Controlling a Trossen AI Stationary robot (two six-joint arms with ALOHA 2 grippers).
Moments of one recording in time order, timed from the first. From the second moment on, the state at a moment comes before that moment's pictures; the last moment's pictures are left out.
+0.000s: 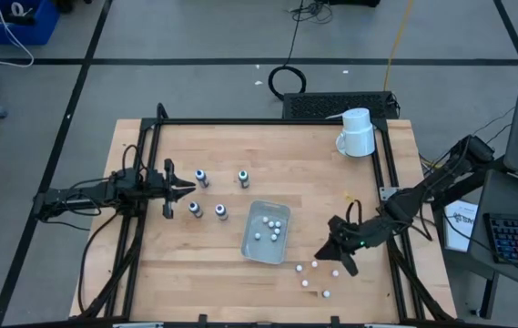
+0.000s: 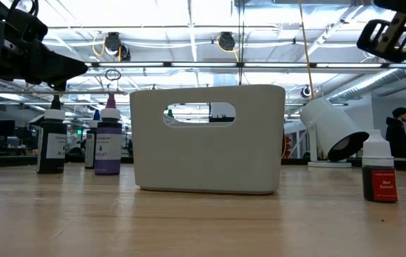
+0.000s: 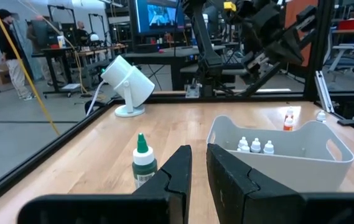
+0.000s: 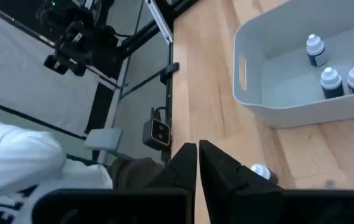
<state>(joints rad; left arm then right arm) 0.11 0.04 0.01 0.03 0.04 0.05 0.62 1.09 0.59 0.08 0.19 0.89</state>
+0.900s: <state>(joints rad) 0.11 0.04 0.01 0.03 0.04 0.05 0.62 1.61 1.25 -1.14 -0.03 1.32</state>
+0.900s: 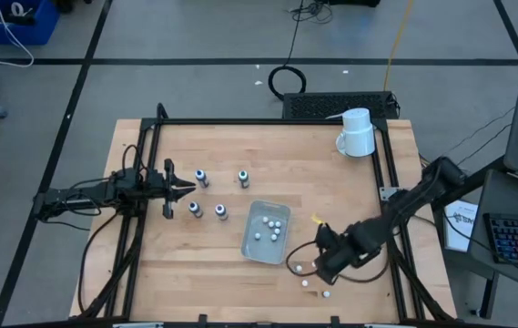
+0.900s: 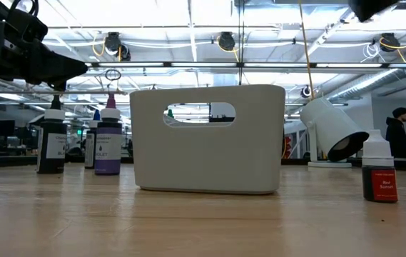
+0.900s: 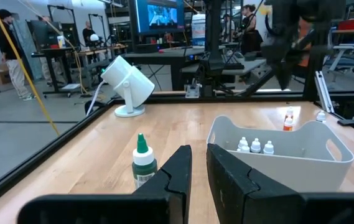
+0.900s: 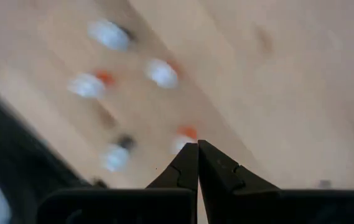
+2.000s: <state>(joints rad) 0.11 0.04 0.01 0.03 0.04 0.05 0.70 1.74 1.30 -1.08 -0.08 1.58</state>
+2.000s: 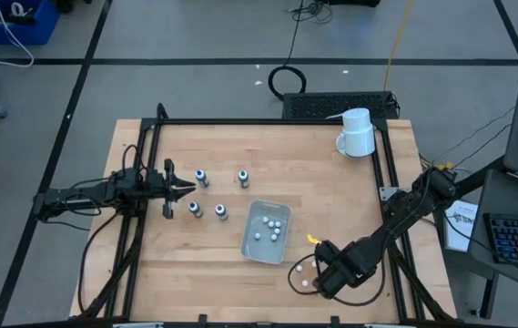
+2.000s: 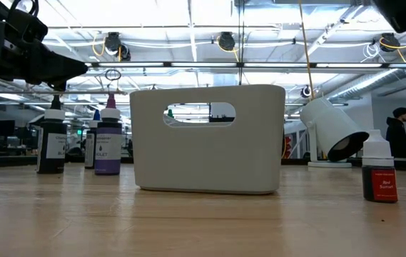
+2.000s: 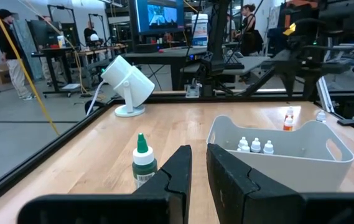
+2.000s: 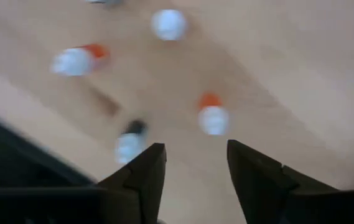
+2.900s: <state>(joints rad) 0.11 0.04 0.01 0.03 0.04 0.05 0.74 1.74 1.05 -0.80 -0.08 1.68</state>
